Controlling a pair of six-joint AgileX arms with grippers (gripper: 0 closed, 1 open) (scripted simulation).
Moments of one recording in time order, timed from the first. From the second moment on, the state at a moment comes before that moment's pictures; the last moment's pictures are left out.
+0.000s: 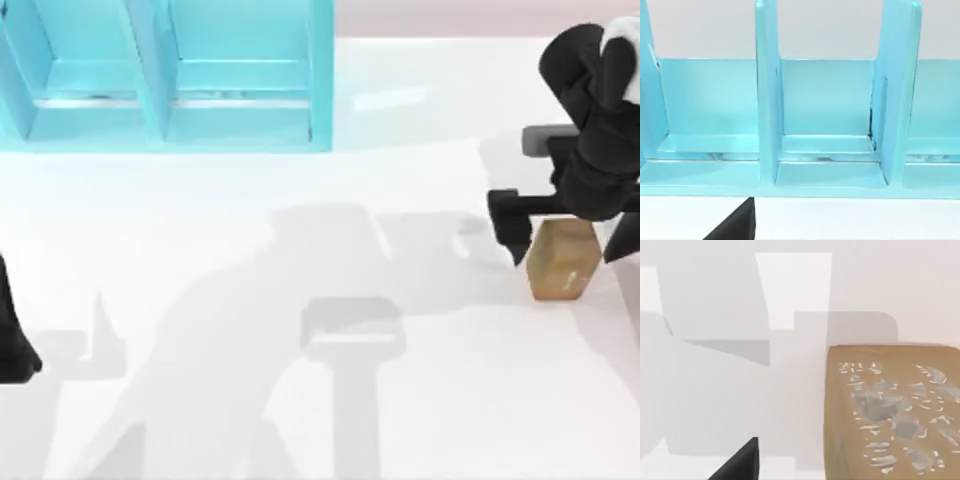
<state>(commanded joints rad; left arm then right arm) 0.00 0.00 0.00 0.00 0.00 0.00 0.25 2.06 1.48 -0.98 0.00 0.22</state>
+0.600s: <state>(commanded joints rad) 0.00 0.00 0.00 0.00 0.00 0.00 0.25 1.99 1.66 -1.24 0.00 0.22</state>
